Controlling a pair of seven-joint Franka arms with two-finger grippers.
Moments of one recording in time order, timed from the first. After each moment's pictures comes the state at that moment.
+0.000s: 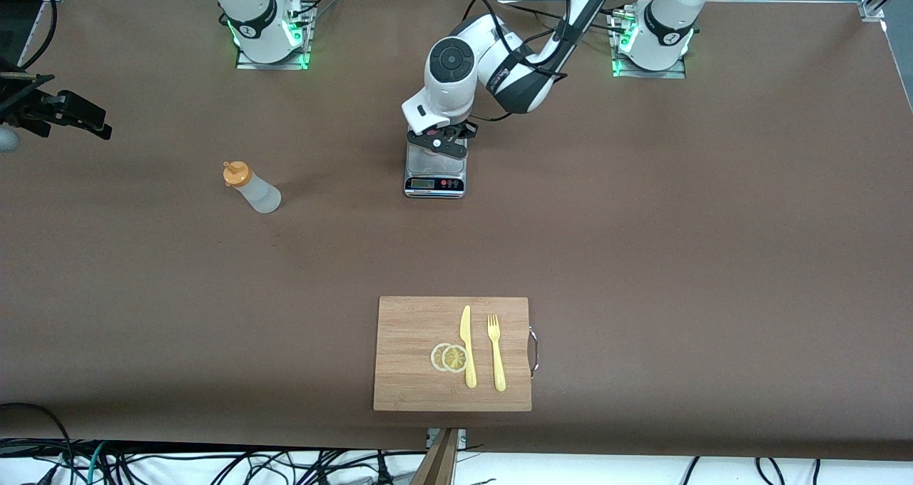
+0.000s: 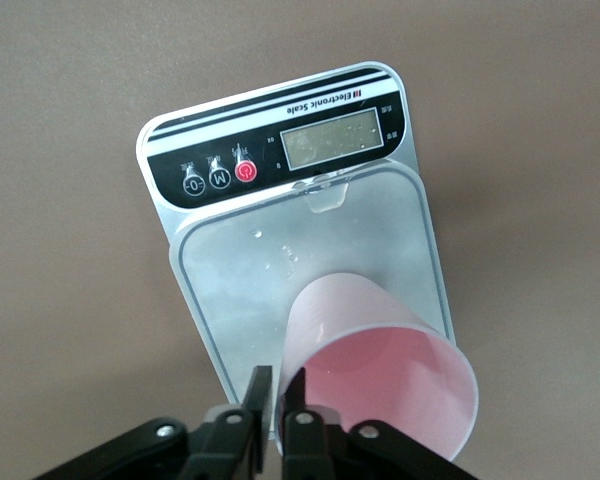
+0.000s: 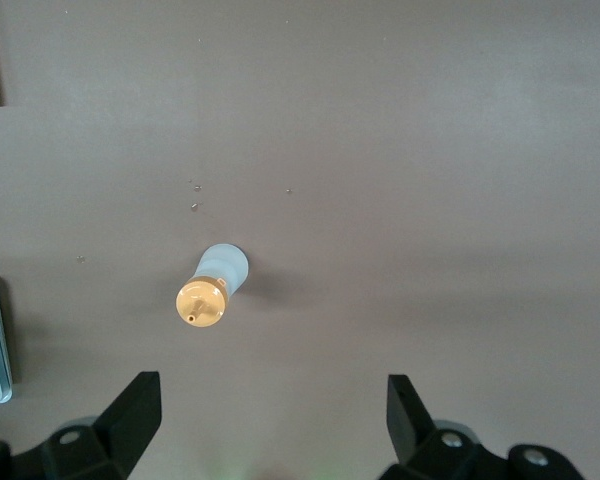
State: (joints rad) left arm -0.94 0.51 -0.01 -1.76 -0.26 2.19 -0.53; right arm 0.02 -0.06 -0.09 -1.71 -0.02 1.60 -0.05
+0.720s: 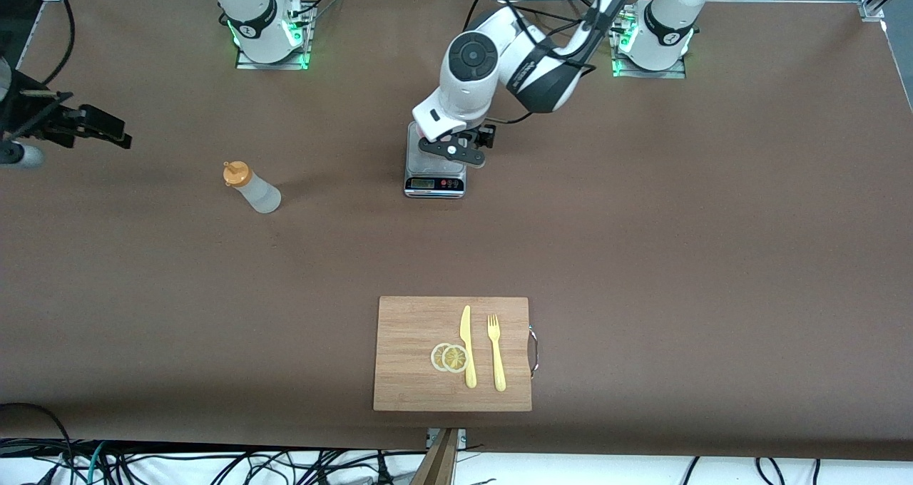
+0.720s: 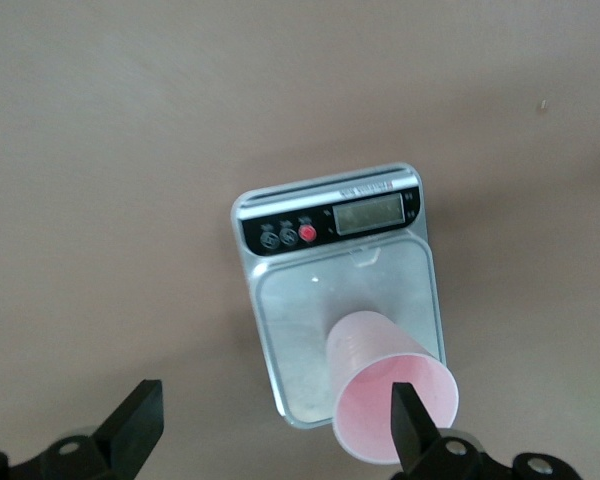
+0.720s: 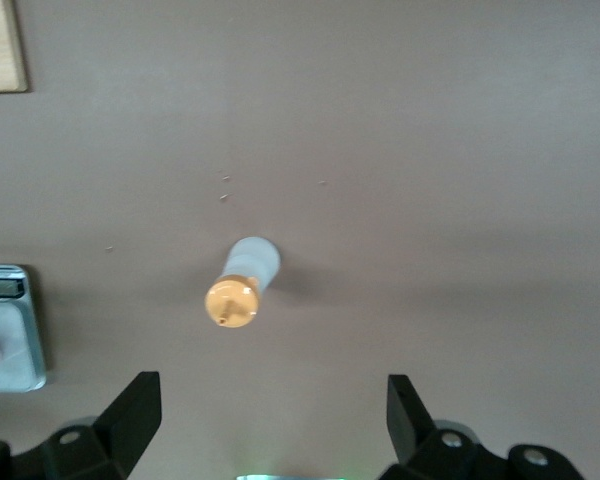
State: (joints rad) left arm -0.87 0.41 0.05 -1.69 -0.26 2.05 -0.53; right arm 0.03 0.01 -0.09 -1.71 0.06 1.60 -0.06
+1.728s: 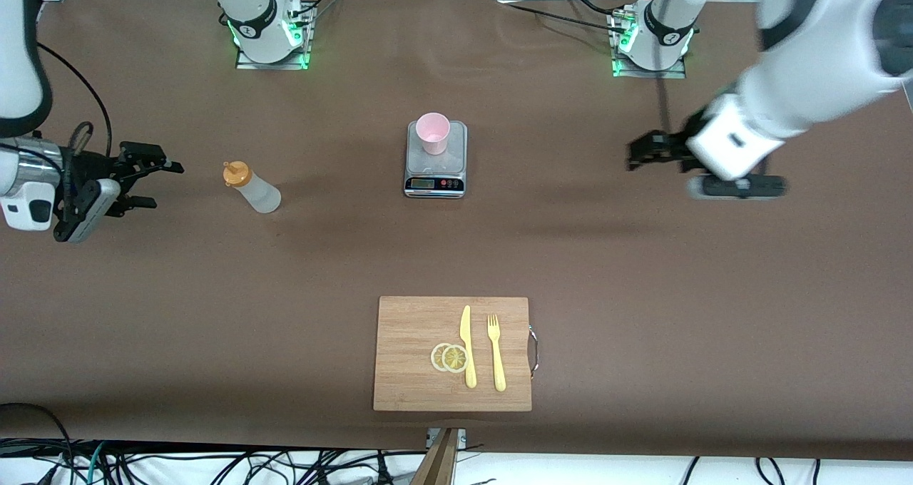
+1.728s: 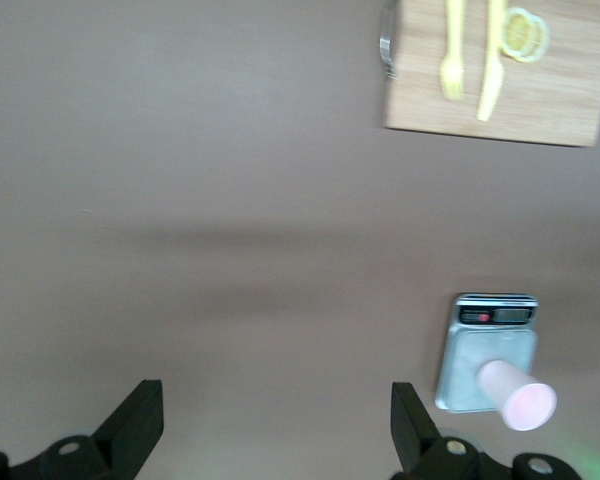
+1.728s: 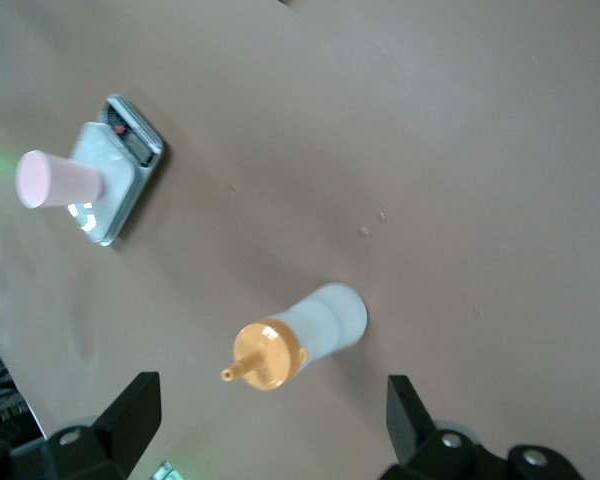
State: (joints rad) left arm -0.37 0.11 0.22 -1.59 -0.22 1.60 -0.20; right arm -0.11 0.27 -0.11 -1.71 0.45 1.62 -1.06
